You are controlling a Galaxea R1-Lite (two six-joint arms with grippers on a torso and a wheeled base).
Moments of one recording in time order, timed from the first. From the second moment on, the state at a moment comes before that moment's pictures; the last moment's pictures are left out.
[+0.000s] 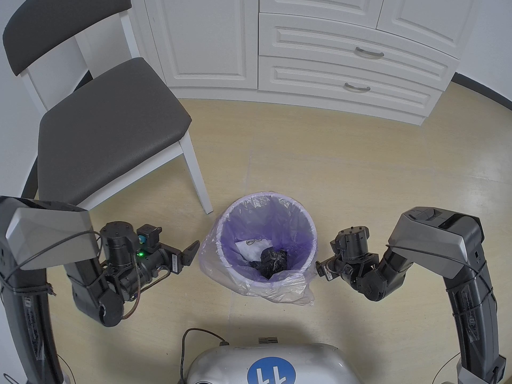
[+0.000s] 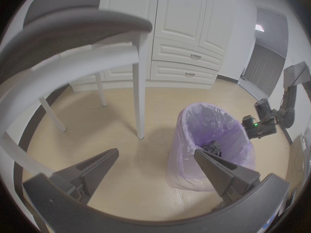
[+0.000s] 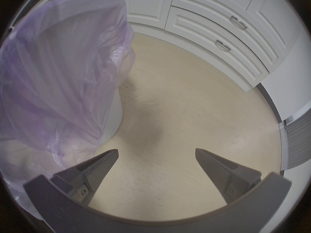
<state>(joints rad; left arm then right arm) -0.27 2.25 -0.51 -1.49 -0.06 0.08 0.39 2.57 -1.11 -0.90 -0.33 -0.21</state>
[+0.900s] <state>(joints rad) -0.26 2.66 -1.30 -0.87 -0.14 0.07 0.37 2.59 -1.18 -0.83 -0.33 -0.26</state>
